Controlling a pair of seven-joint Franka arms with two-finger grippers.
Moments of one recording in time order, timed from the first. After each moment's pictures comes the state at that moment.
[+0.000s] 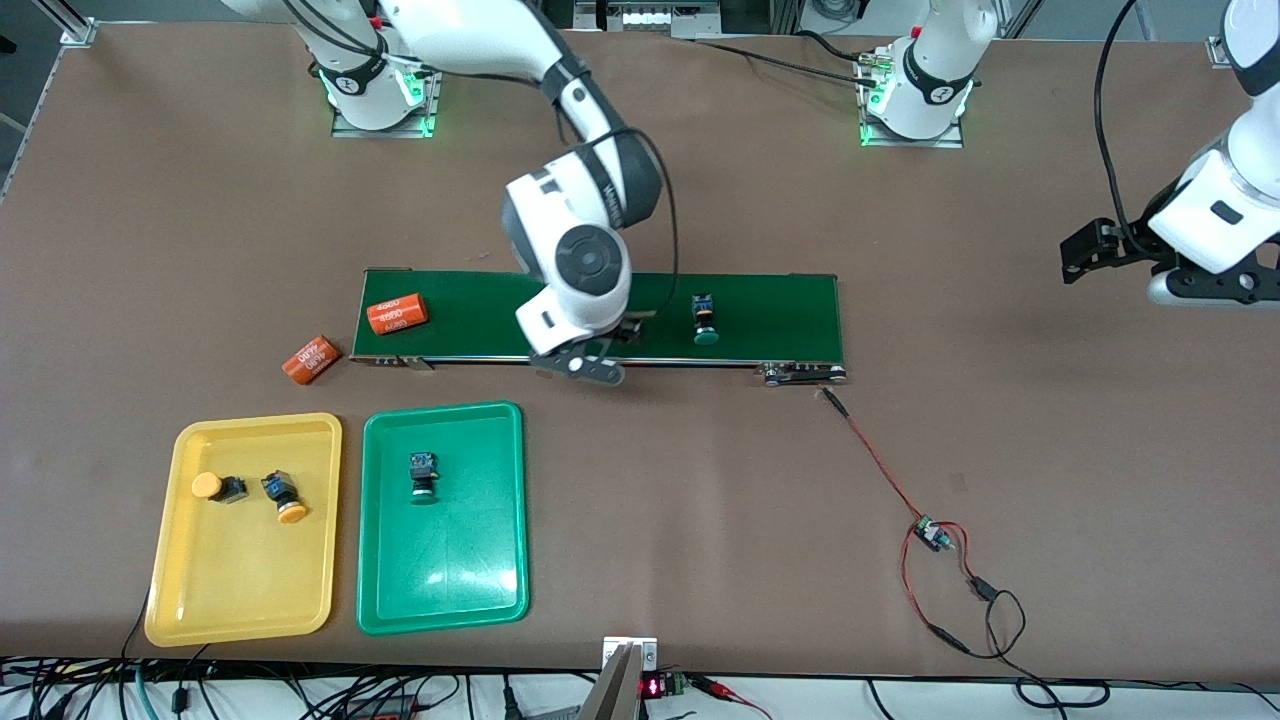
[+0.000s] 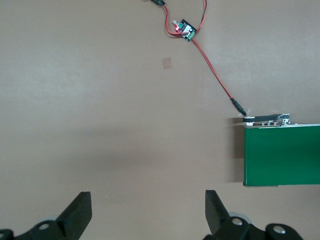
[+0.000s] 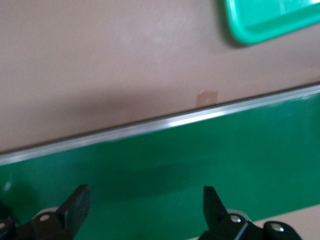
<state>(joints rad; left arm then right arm) 0.04 -0.01 -0.09 -1.70 0.07 1.68 -0.01 1.04 0.79 -0.44 -1.28 0.33 1.82 0.78</state>
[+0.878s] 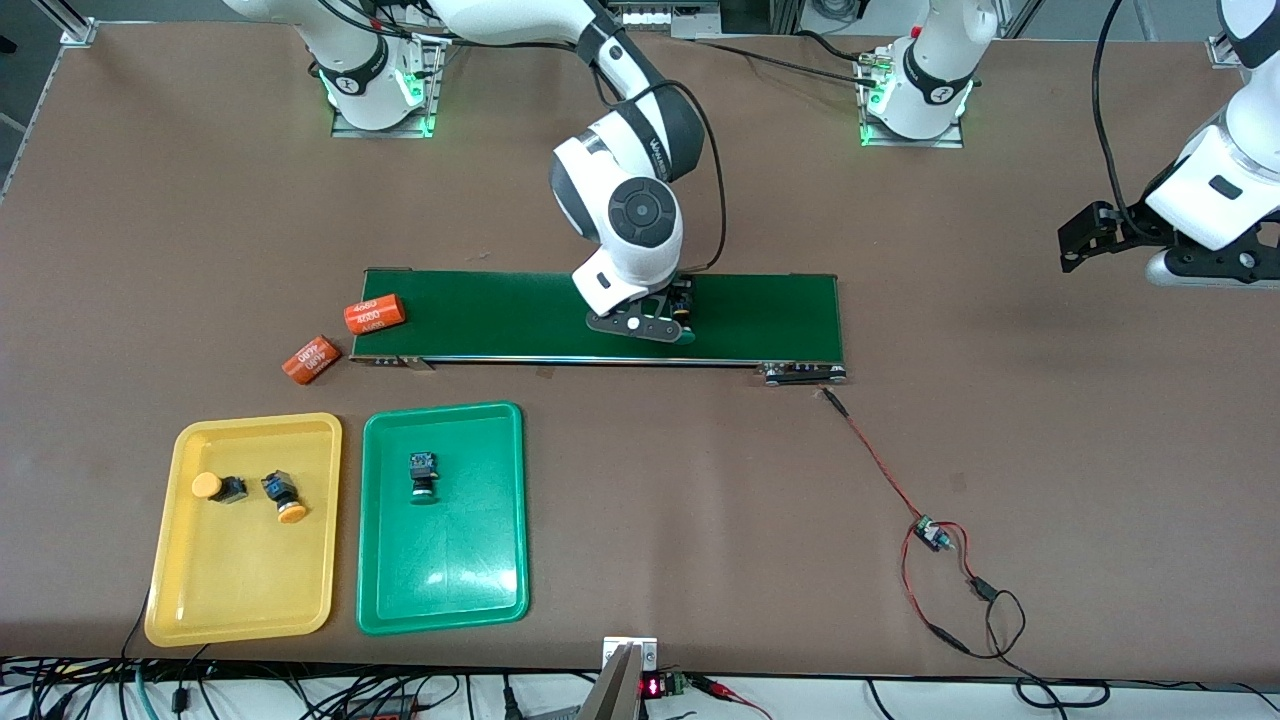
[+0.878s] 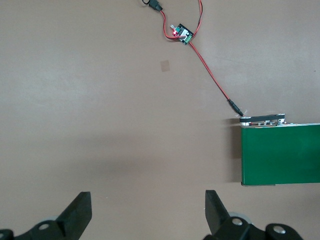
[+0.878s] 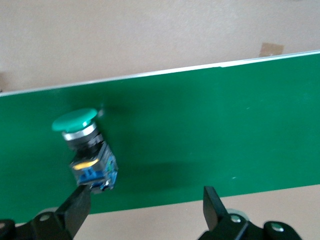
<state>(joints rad) 0.03 -0.03 -0.08 -1.72 0.07 1.68 -0.01 1.12 0.79 -0.44 -1.28 0.43 1.85 0.76</state>
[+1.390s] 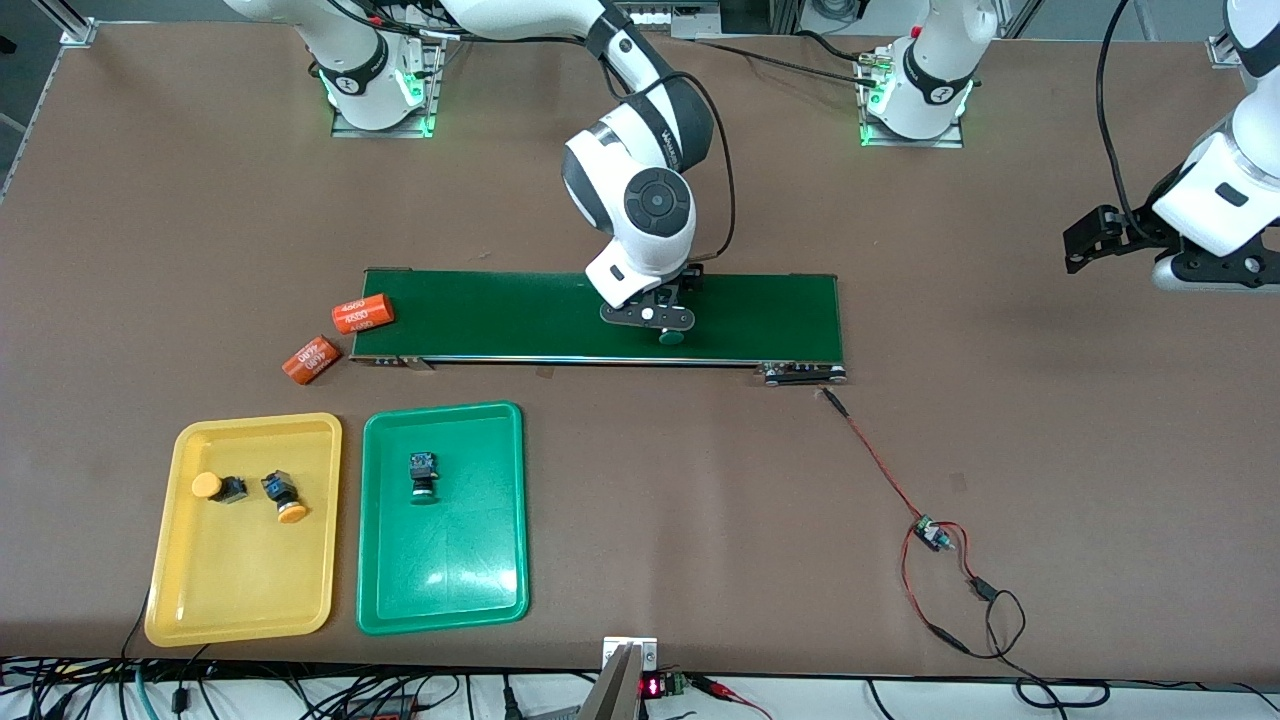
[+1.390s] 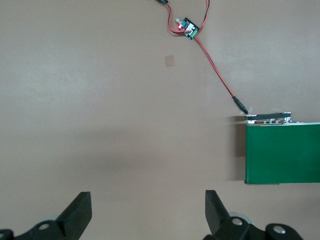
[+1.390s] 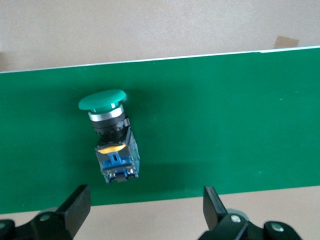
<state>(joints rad) 0.04 -0.02 -0.07 -1.72 0.07 1.68 -0.01 1.13 0.80 -0.43 -1.28 0.43 1.87 0.74</state>
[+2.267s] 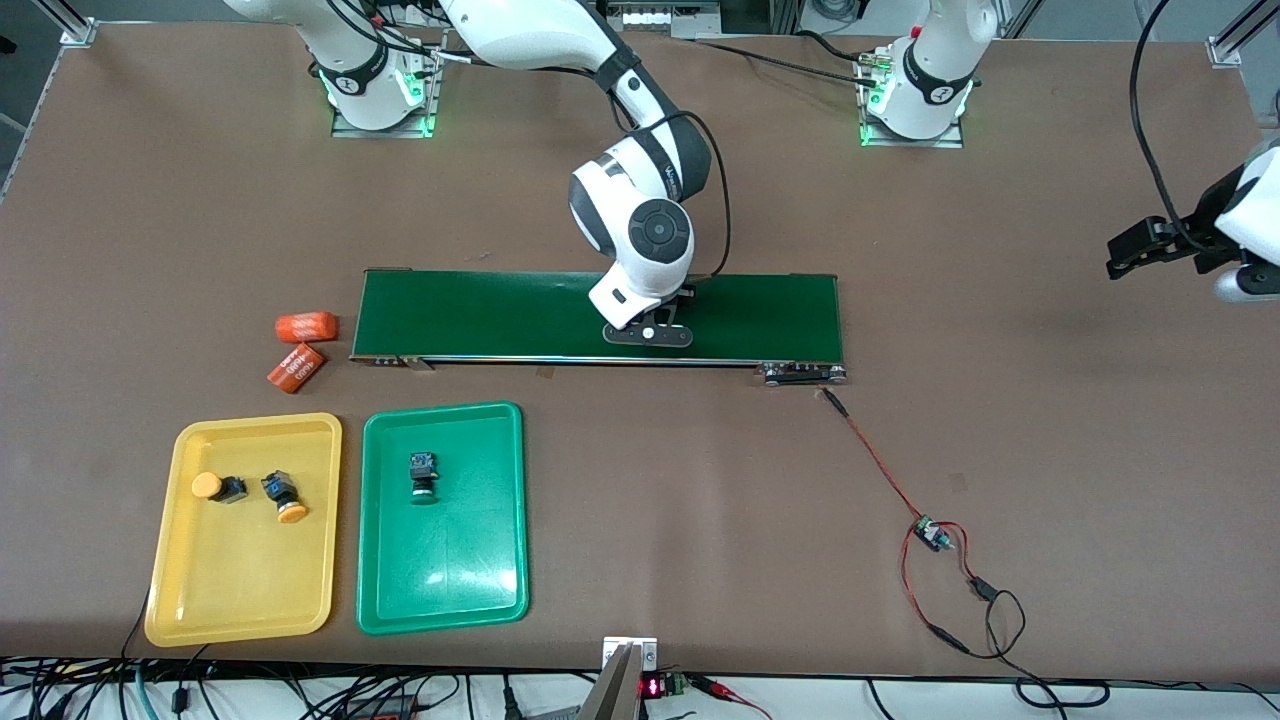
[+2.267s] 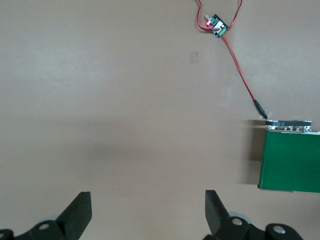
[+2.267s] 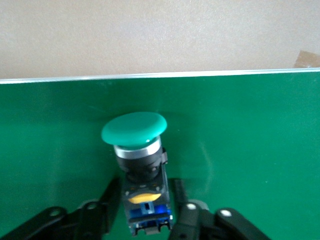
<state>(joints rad) 0.13 -0.01 -0.06 -1.71 0.06 1.66 -0.01 1.13 0.87 -0.43 -1.28 0.44 1.93 0.68</state>
